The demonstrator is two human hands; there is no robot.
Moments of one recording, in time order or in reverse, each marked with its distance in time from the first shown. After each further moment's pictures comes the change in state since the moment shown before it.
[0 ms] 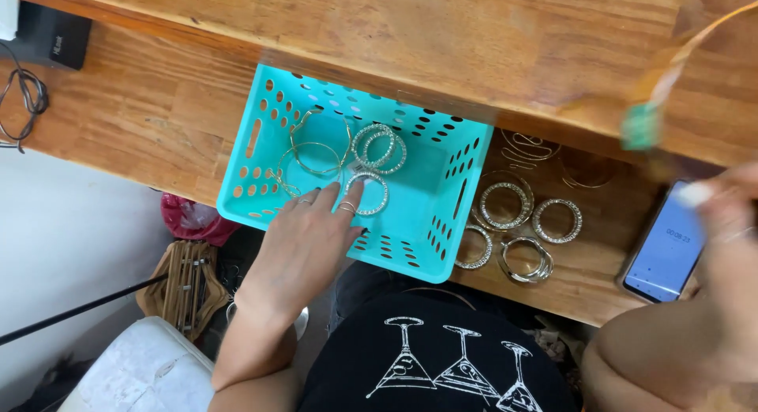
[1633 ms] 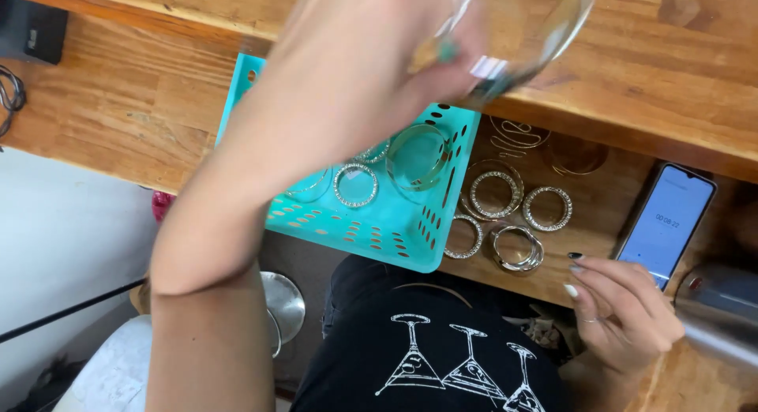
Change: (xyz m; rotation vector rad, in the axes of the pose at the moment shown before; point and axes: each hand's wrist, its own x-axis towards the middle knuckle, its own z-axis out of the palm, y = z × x) left_hand 0.094 0.006 -0.155 -0.413 0.483 0.625; right_hand -0.108 0.044 0.054 0.144 0.111 -0.118
